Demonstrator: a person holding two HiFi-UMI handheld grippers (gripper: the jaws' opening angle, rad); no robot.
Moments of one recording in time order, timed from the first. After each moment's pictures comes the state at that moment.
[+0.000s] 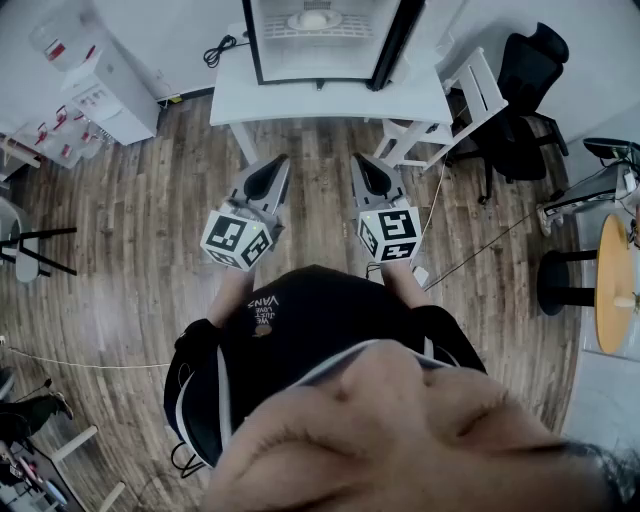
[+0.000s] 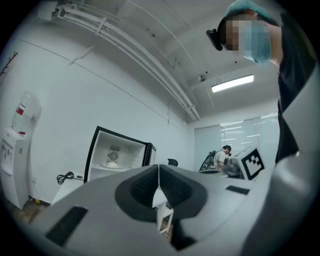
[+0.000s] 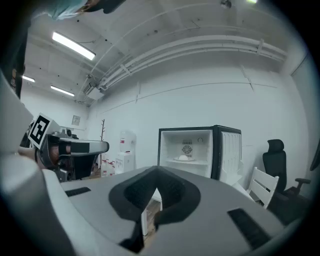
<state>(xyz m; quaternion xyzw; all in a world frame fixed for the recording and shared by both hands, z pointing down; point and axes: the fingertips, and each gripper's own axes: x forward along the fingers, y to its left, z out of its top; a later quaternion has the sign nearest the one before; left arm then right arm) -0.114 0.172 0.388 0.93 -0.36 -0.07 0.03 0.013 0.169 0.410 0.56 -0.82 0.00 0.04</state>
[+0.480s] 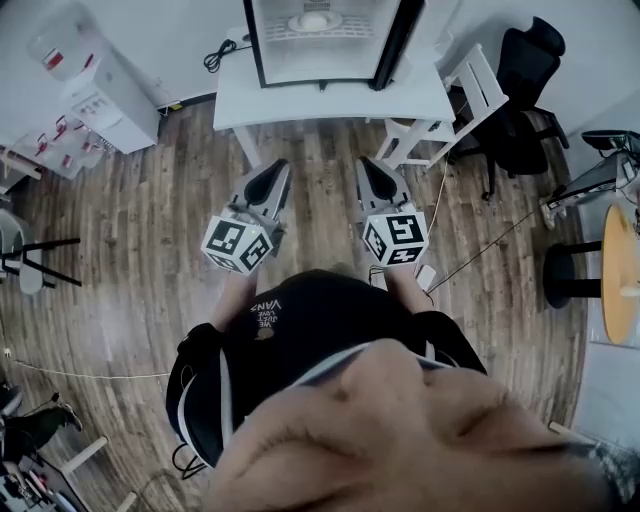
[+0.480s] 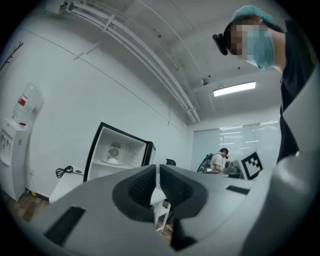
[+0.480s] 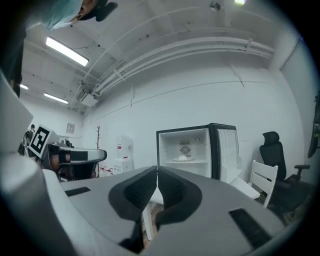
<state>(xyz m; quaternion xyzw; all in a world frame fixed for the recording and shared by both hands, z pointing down) -0.136 0.175 0.402 0.93 -0.34 -0.08 0.06 0.004 0.180 0.417 0.58 -0.81 0.02 0.01</state>
